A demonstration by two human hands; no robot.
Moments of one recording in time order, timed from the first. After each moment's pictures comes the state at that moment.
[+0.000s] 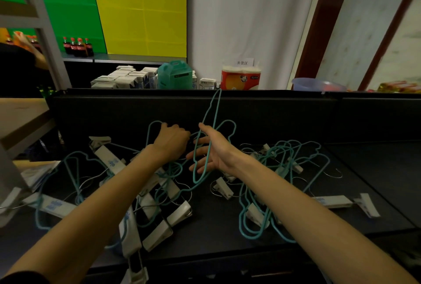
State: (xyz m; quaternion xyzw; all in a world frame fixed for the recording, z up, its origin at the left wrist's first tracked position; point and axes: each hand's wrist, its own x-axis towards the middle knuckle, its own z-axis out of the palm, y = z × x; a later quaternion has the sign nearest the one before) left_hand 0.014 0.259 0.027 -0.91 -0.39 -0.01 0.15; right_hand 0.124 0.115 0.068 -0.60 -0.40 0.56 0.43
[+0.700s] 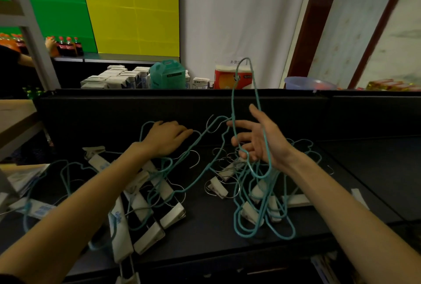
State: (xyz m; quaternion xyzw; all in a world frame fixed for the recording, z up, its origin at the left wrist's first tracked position) left_hand 0.005 0.276 0.031 -0.93 -0.35 -0.13 -0.04; right_hand 0.212 0.056 0.088 -0.55 -0.45 0.49 0.51
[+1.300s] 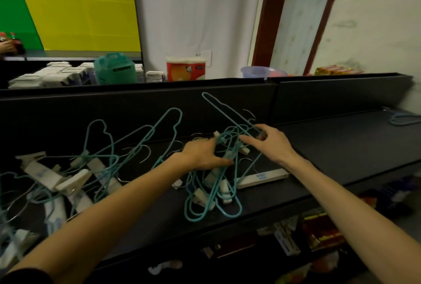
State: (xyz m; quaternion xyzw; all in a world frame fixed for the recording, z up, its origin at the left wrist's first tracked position) left_hand 0.170 0.126 0.017 -0.95 -0.28 0.00 -0.09; right_hand 0.343 -0.025 0.036 -0.82 -0.44 0.07 0.35
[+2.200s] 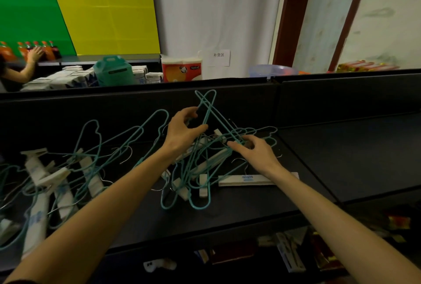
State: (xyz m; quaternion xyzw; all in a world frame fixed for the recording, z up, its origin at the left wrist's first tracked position) left_hand 0.193 0.144 0.022 -0.77 -0.35 -0.40 -0.36; right_hand 0.374 -0.013 0.000 -0.74 -0.47 0.20 0.45
